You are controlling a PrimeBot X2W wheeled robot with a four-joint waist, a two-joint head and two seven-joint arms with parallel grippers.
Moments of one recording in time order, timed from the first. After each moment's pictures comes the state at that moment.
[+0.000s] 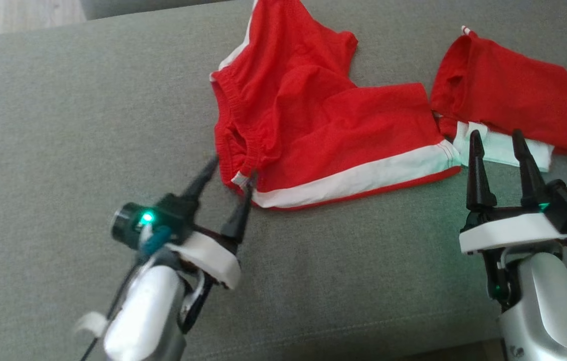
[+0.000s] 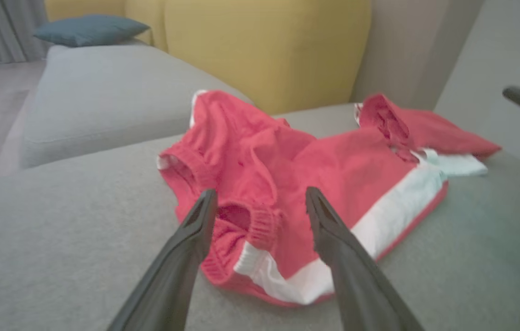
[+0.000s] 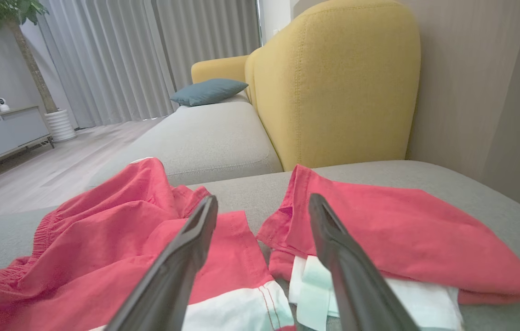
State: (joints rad) left arm -0.30 0.05 -0.39 0.36 -0.12 -0.11 -0.26; right arm -0.26 -0.05 -0.03 0.32 0.14 0.13 -0.24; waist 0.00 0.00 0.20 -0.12
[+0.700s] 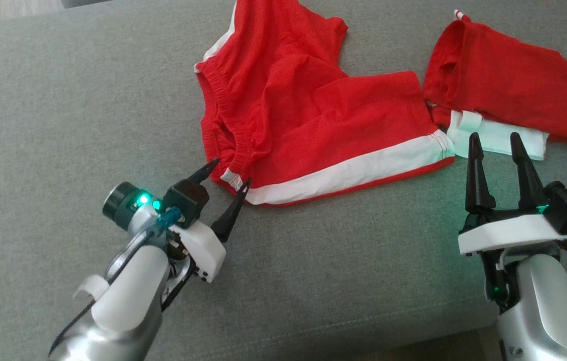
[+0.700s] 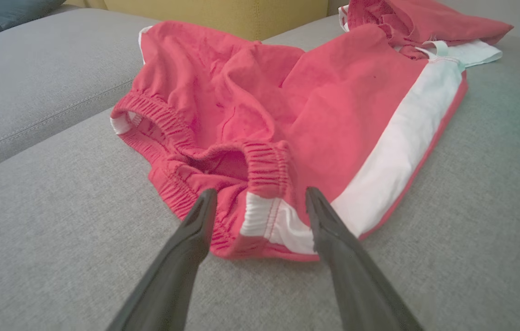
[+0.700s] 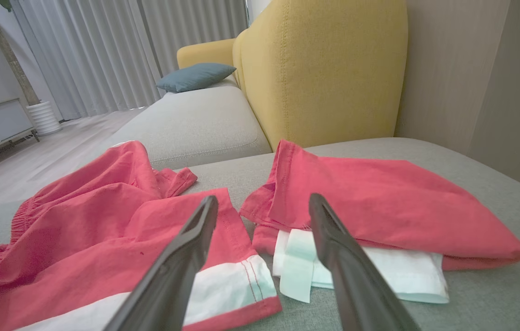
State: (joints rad) left arm -0.47 0.18 -0.58 0.57 -0.11 -0.13 -0.24; right arm -0.26 -0.05 -0.03 0.34 0.17 0.13 -0.25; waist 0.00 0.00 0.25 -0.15
